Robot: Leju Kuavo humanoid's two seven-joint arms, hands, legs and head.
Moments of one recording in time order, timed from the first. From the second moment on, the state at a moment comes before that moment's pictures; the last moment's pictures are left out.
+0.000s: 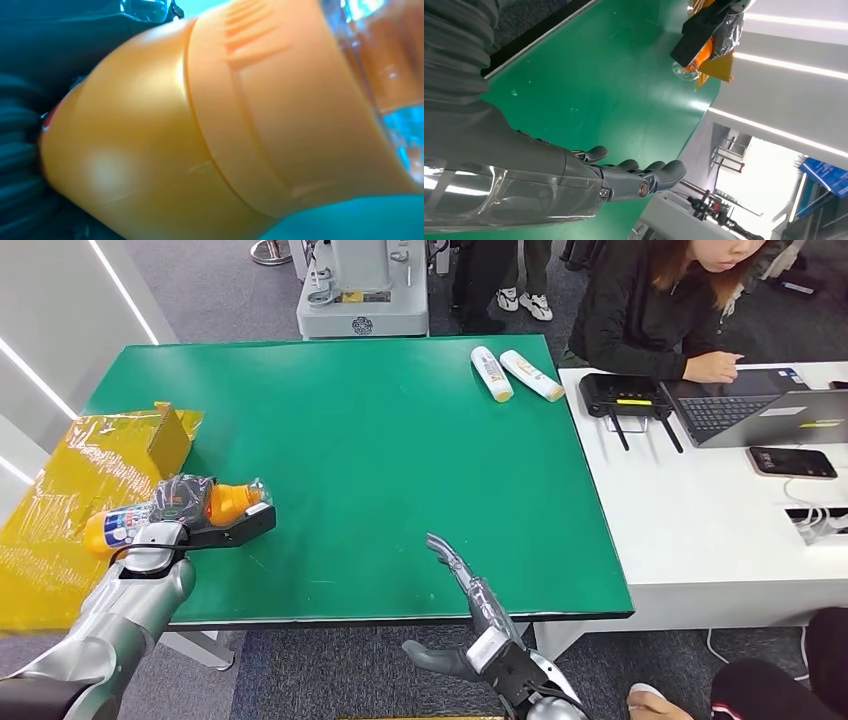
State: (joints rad) left arm -0.73 0.21 -0.18 -0.32 -1.49 0.34 -0.03; right arm -0.01 0.01 0.47 -1.54 0.29 0.03 -0.37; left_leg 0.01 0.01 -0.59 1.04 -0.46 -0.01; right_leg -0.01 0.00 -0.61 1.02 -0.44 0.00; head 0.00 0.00
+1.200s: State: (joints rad) left arm -0.73 0.22 -0.18 -0.32 -1.54 0.34 0.15; right arm 0.00 0.00 0.47 -1.56 0.29 0.03 -0.37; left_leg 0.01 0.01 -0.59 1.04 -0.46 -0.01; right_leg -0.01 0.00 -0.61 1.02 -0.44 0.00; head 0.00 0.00
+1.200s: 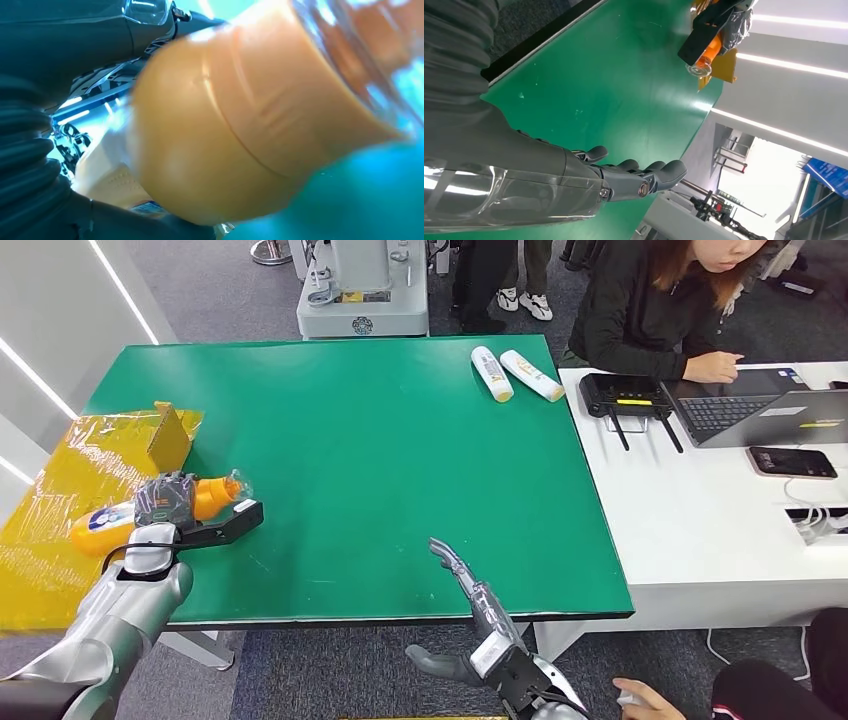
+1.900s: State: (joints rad) left arm -0.70 0.24 -0.18 -0.32 -1.56 0.37 0.14; right arm 0.06 -0.01 0.47 -1.61 0.31 0.03 -0.36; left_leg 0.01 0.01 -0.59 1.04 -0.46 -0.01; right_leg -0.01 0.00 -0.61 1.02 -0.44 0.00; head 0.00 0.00
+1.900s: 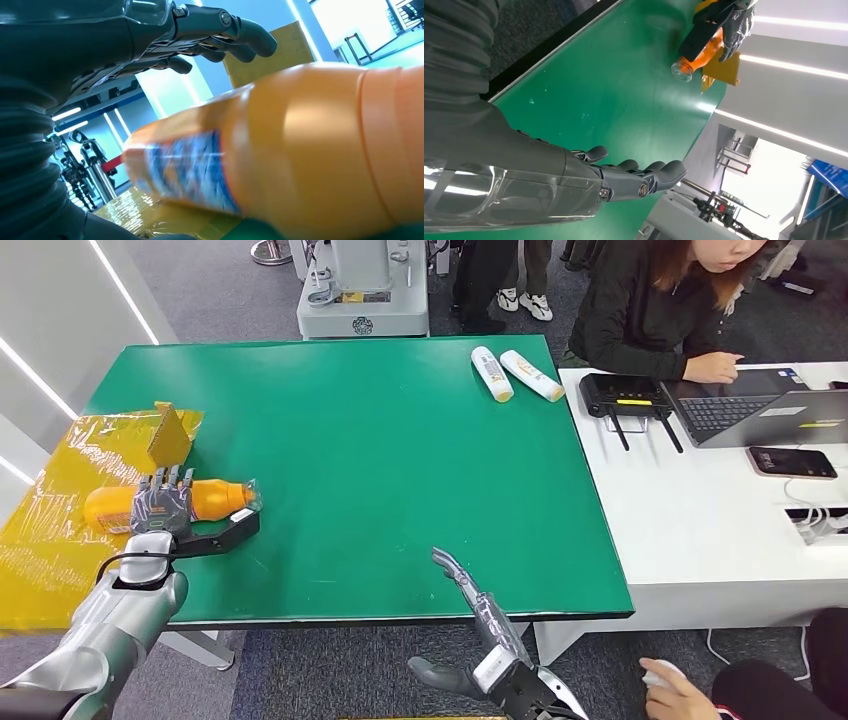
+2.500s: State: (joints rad) left arm -0.68 0.20 -0.11 -0.34 -1.42 0.50 -0.08; right arm 0.10 0.00 0.46 -1.66 0.36 0.04 -0.31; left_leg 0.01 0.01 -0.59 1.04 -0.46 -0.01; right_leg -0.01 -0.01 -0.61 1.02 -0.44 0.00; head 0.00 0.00
